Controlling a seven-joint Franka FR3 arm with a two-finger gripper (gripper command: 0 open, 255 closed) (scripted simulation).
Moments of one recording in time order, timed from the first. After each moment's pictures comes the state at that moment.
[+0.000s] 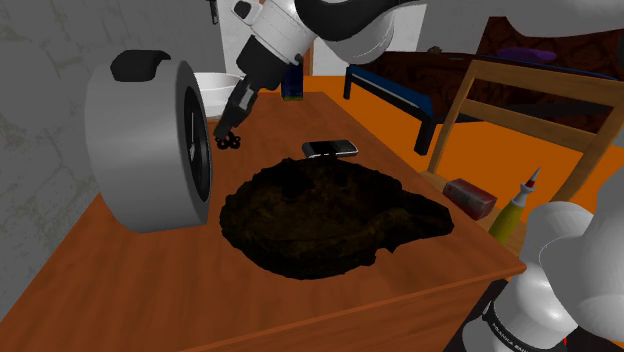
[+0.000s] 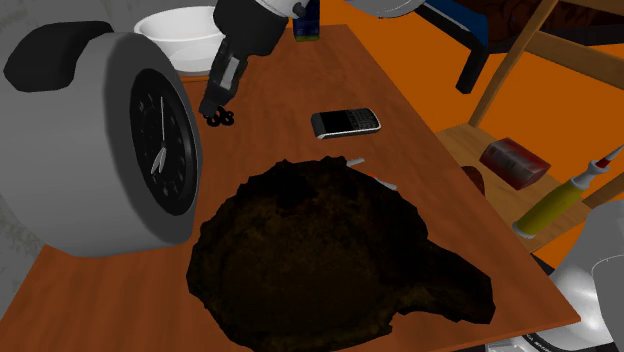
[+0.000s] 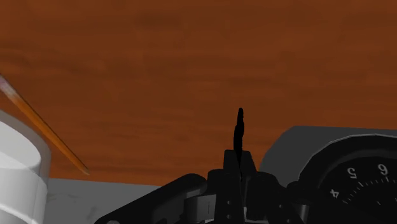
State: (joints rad) arm 0.43 -0.15 0.09 -1.94 0.39 2.33 -0.69
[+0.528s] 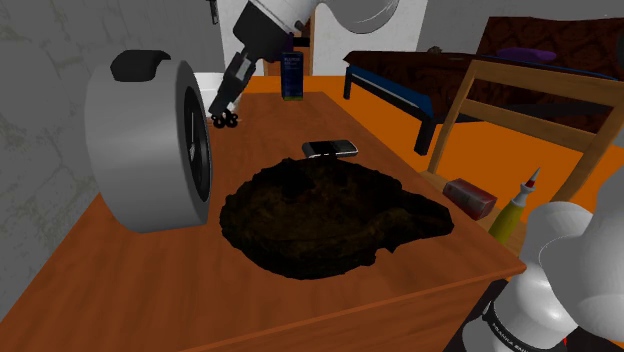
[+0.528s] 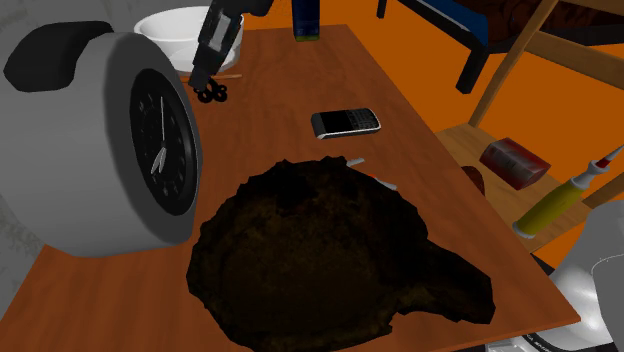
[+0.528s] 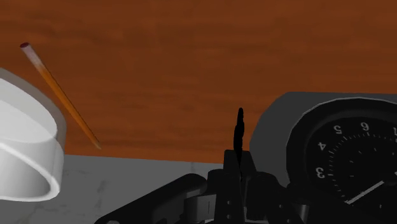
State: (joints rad) arm 0.42 -0.14 0.09 -1.83 0.36 2.23 -0.65
